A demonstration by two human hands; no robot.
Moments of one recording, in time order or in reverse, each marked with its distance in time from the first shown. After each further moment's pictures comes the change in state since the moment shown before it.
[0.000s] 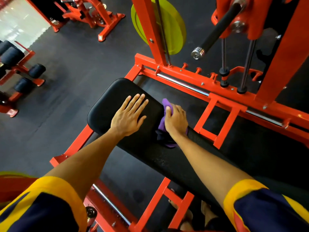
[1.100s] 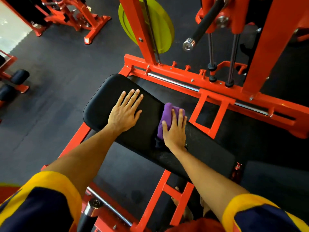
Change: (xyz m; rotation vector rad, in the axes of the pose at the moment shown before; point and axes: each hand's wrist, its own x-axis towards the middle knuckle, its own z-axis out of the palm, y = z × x) left_hand -0.004 0.002 -0.004 -0.014 -0.009 -0.009; right_hand -0.083 0.031 0.005 -0.093 -0.045 0.025
